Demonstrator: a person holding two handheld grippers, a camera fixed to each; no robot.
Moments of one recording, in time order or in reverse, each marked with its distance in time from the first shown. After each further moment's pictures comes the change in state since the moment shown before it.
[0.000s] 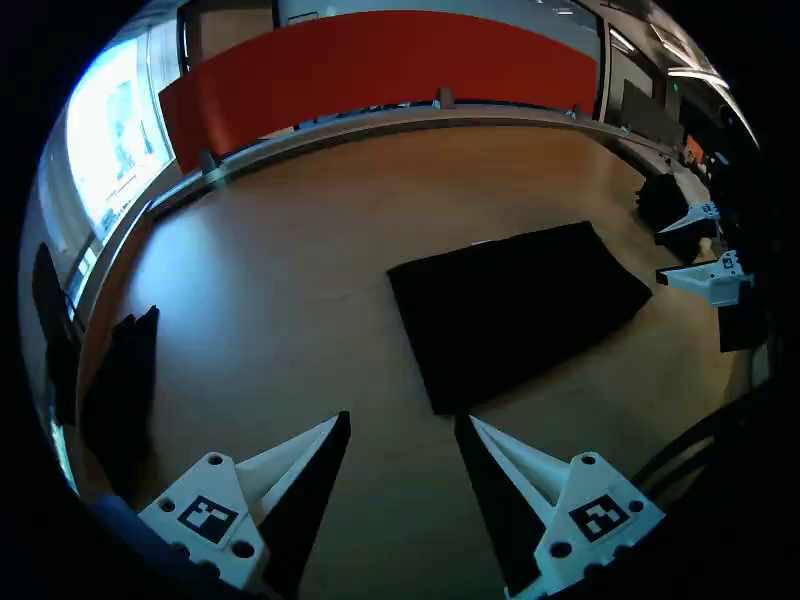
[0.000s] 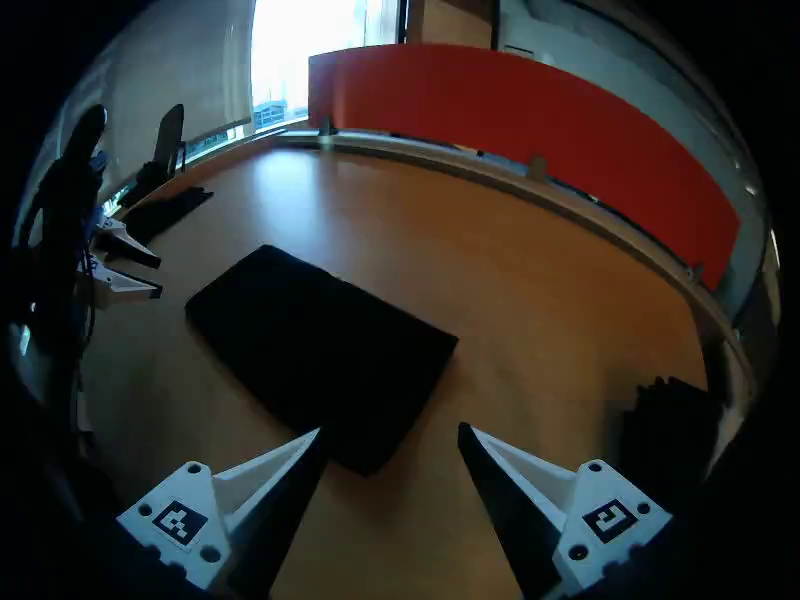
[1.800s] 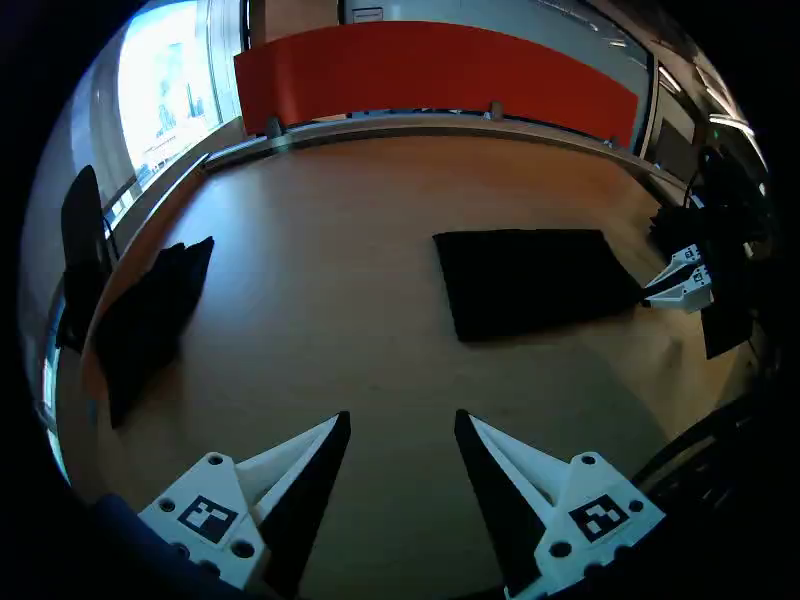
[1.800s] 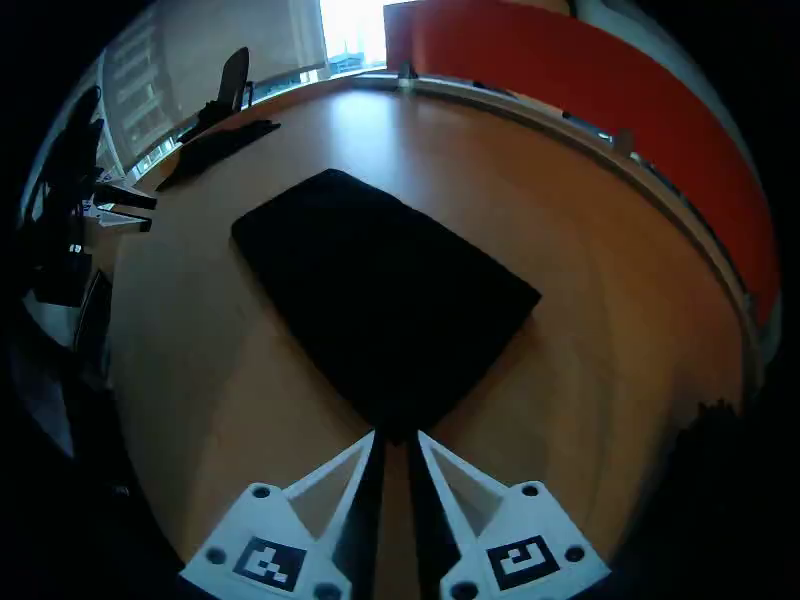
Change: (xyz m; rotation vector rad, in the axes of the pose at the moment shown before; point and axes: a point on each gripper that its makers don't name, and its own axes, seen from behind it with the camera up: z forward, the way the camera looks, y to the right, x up) left arm -0.061 -0.013 -0.064 0.080 0.005 -0.169; right arm -0.042 -0.017 0.011 0.234 -0.171 -0.143
